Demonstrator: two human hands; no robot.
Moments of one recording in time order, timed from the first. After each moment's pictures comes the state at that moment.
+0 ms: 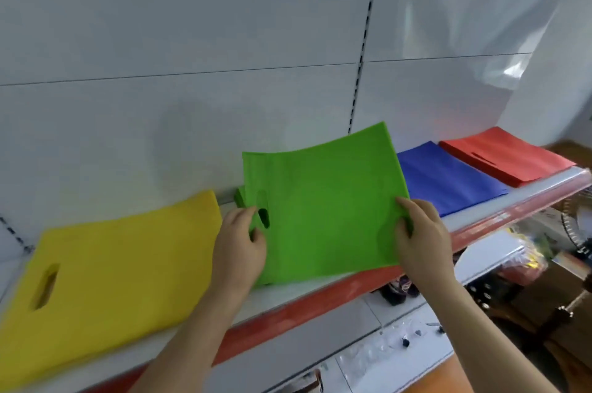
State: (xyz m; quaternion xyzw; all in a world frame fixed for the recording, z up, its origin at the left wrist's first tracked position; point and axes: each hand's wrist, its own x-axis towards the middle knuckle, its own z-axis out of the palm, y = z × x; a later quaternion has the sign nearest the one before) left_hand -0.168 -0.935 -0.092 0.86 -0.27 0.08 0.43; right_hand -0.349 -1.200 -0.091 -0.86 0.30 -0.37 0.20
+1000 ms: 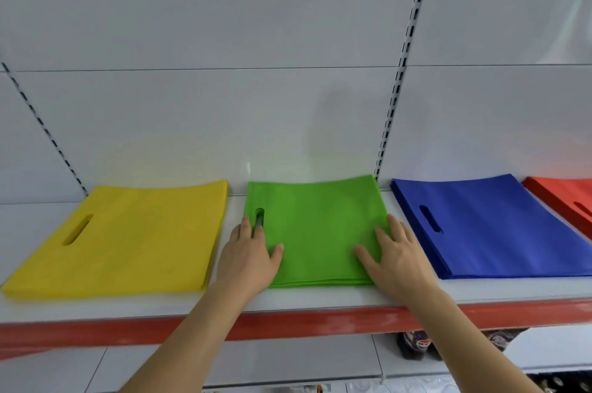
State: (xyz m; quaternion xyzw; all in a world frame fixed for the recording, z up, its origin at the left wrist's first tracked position) left_hand -0.189 -1.004 -0.110 0.99 -0.12 -0.01 0.10; right_hand -0.269 -1.289 -0.125 -0.98 0.14 -0.07 0.10
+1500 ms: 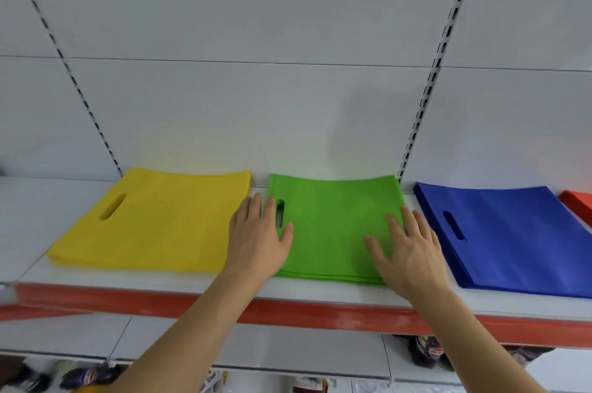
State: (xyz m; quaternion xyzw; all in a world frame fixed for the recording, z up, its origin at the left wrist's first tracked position) left_hand -0.196 -0.994 -0.092 0.98 -0.09 0.11 0.11; right_hand -0.264 -1.274 -0.110 -0.98 0.12 -0.12 0.06
